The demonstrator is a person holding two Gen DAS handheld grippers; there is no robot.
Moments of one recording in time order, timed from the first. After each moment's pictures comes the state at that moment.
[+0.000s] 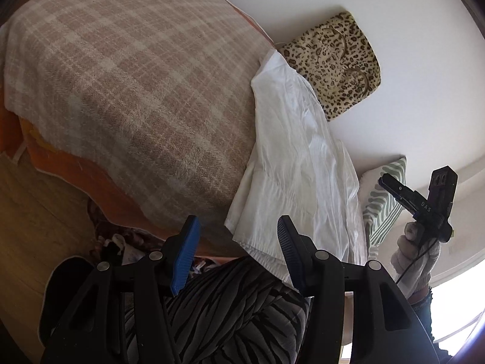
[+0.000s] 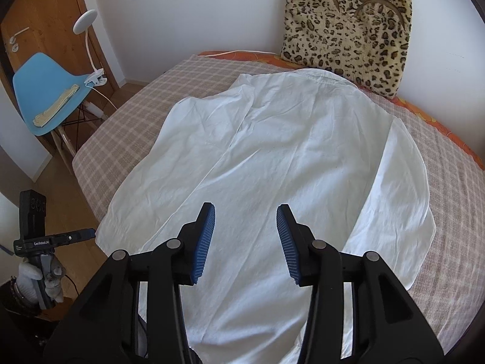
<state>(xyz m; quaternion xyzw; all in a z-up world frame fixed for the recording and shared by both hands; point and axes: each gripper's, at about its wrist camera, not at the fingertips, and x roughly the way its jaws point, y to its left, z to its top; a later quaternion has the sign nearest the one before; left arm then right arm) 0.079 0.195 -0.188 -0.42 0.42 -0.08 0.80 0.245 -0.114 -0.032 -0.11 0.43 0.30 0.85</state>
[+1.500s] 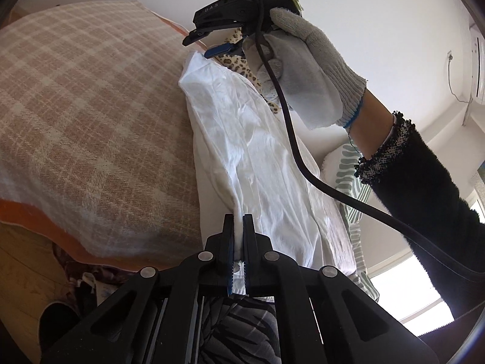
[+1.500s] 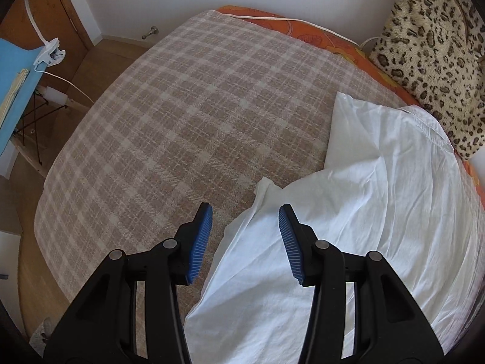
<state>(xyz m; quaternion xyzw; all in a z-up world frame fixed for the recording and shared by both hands) 0.090 0.165 -0.164 -0.36 0.35 -0.19 0.84 0.389 0.188 -0.094 -0.19 0.54 0.24 0.79</state>
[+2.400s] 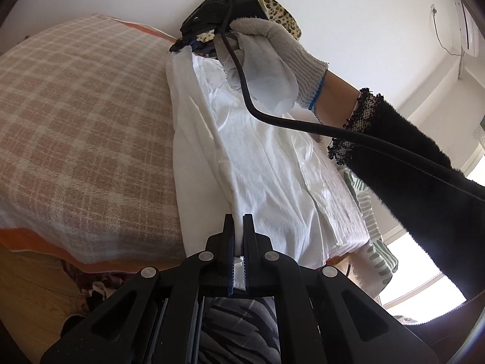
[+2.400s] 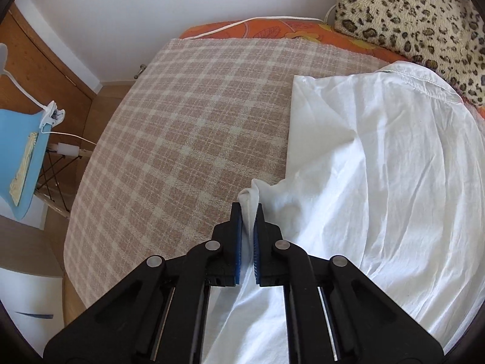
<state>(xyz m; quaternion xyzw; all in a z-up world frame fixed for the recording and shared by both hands) 0.107 0.125 -0.139 -0.27 0.38 -0.22 0.86 0.426 0.105 -0.094 -0.02 0.55 0.26 0.79</state>
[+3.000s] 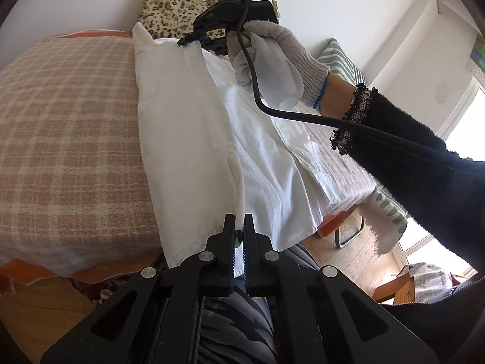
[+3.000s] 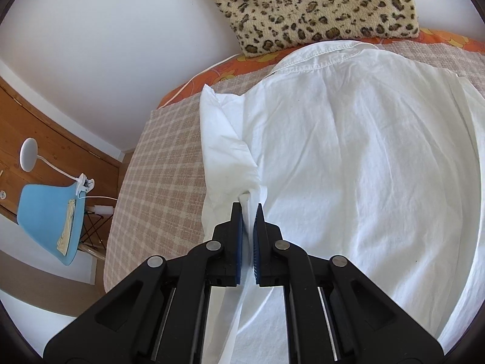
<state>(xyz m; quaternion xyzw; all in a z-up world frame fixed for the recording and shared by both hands) 0.116 0.050 -0.123 -0.15 0.42 -0.27 0.85 0.421 -0.071 -0.093 0.16 0.50 0.26 0.81</state>
